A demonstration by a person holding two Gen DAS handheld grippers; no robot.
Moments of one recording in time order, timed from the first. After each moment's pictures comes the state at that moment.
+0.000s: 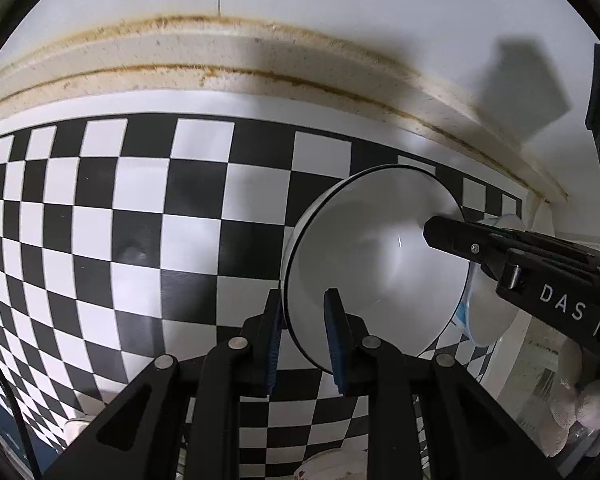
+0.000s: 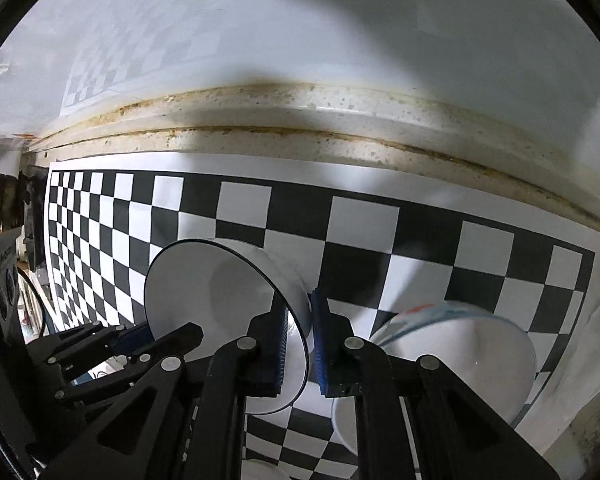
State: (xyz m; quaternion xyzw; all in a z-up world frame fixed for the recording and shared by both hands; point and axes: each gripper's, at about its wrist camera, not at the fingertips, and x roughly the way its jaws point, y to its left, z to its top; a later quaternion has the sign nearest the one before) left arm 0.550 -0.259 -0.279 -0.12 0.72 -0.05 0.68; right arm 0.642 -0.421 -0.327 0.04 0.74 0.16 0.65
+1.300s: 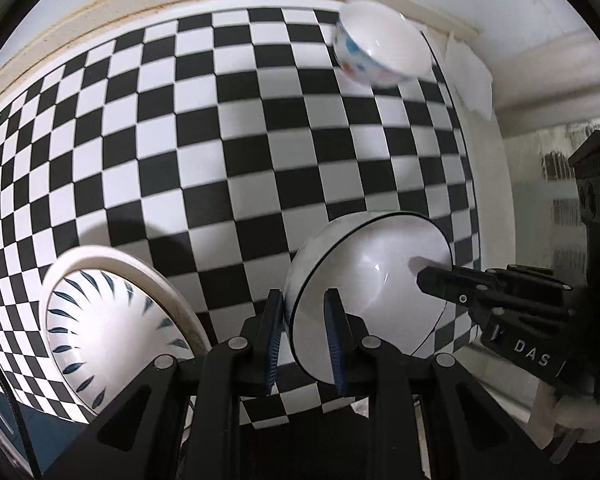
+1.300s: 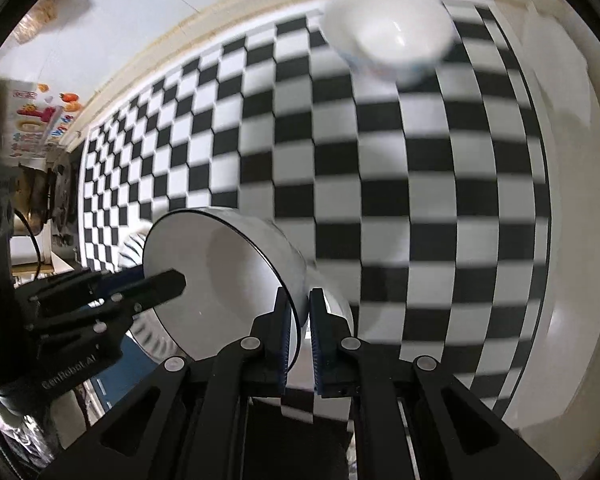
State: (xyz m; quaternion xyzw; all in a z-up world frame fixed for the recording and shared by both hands) left arm 0.348 -0.286 -0.229 -0.02 0.72 -0.16 0.68; right arm 0.349 -0.473 -0.266 0.14 0.72 0.12 0.67
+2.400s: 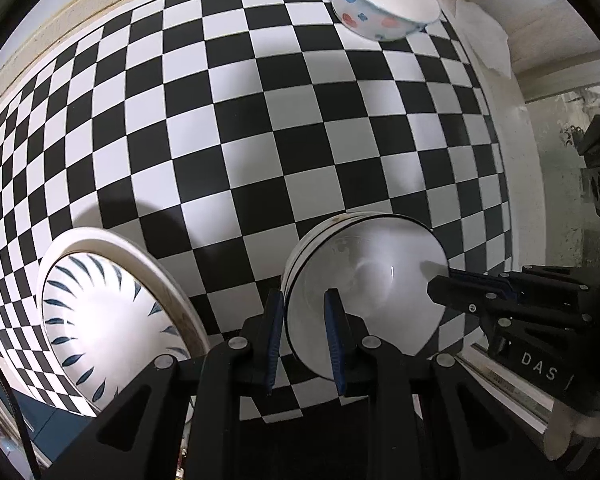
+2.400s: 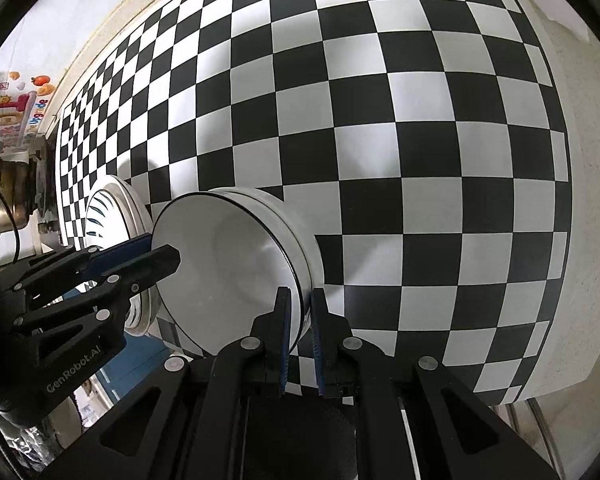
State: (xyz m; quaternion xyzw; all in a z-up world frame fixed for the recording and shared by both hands) left arm 0.331 -0.301 -0.250 0.02 0.74 -0.14 0.66; right arm 0.321 -0.479 -0.309 0.14 0.76 0.11 0.62
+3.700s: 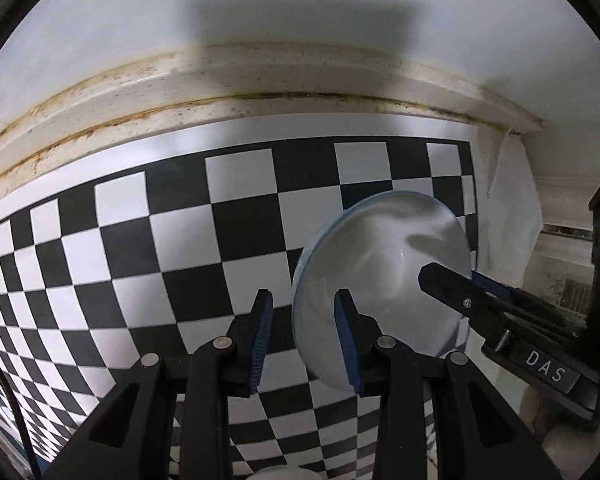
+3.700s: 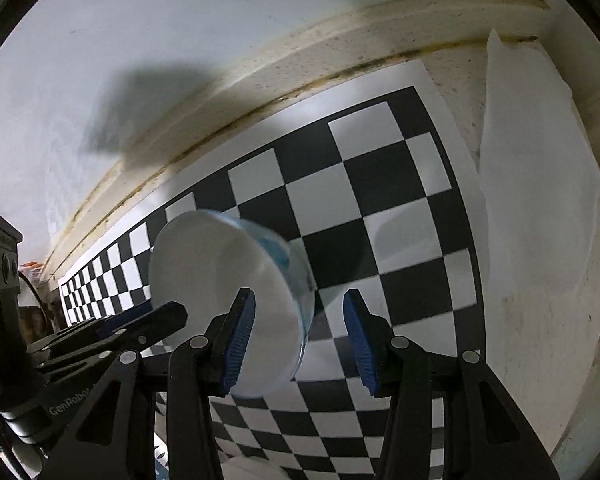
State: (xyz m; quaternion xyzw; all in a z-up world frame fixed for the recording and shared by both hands) left arm 0.577 -0.380 -0.293 -0.04 0.75 -0.15 0.65; right arm 0.570 -0.602 -0.337 0.23 0.71 0.02 0.67
